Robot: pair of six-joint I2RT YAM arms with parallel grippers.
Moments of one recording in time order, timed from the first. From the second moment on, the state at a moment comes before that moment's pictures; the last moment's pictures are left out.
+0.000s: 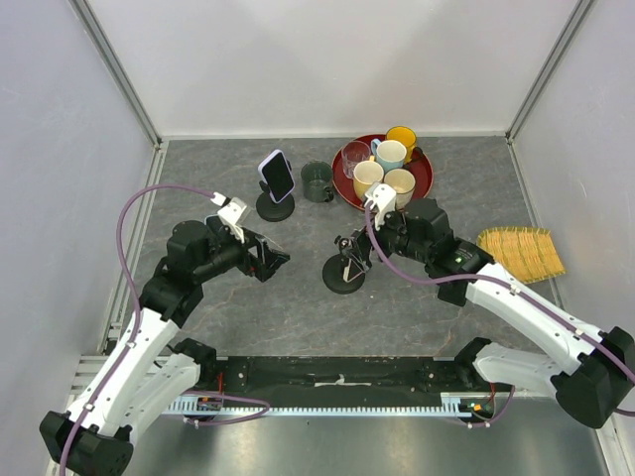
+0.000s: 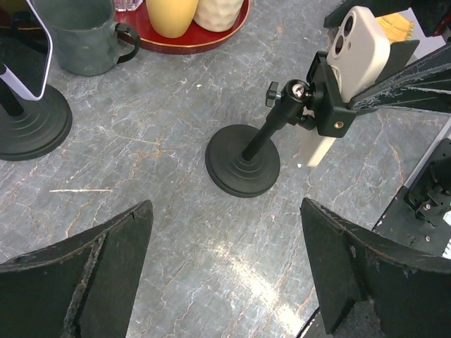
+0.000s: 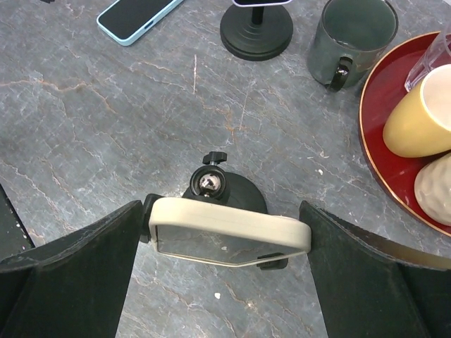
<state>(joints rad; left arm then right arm) -0.38 0.72 0.69 -0.28 0.45 -0.12 0.69 1.09 0.89 -0.20 -0.21 -0.05</state>
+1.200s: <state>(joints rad) -0.58 1.26 0.36 0.60 0.36 -0.31 0.69 0.59 0.71 -0.20 0.00 0.03</state>
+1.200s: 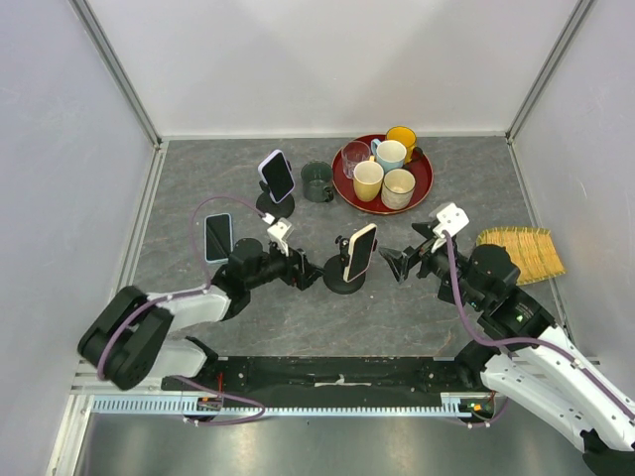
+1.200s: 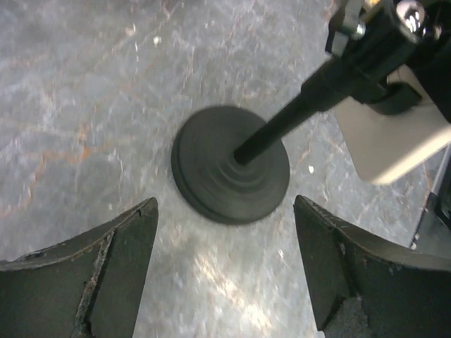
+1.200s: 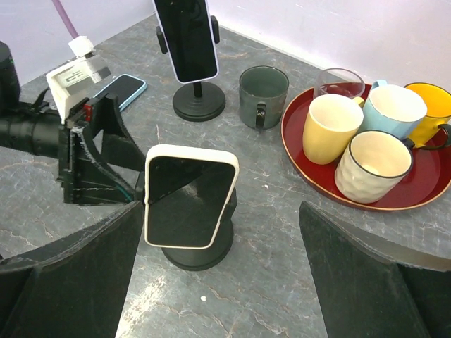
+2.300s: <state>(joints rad) -0.67 1.83 0.62 1.14 0.71 -0.21 0.69 0.65 0.70 -0.20 0.00 0.01</state>
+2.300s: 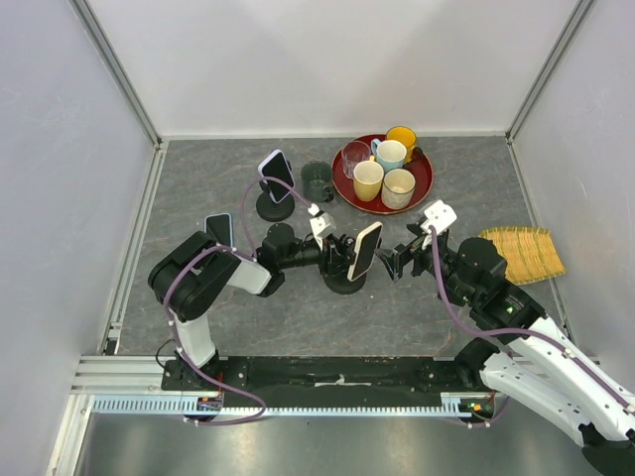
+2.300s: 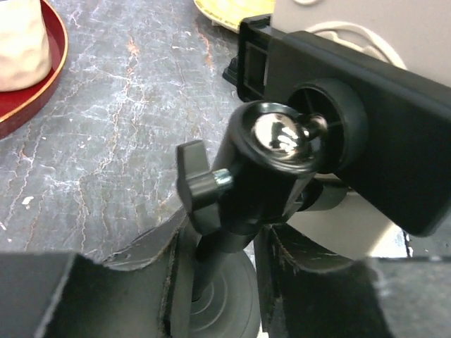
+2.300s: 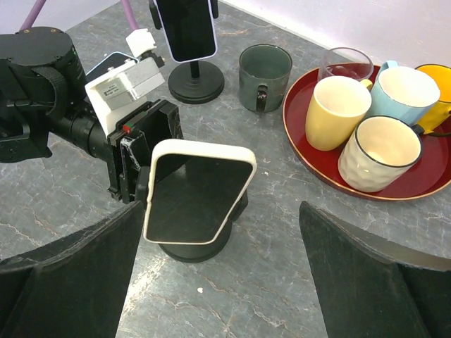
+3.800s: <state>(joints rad) -1.25 1.81 0.64 1.05 -0.62 -0.07 0.79 0.91 0.92 -0.47 0.34 0.48</state>
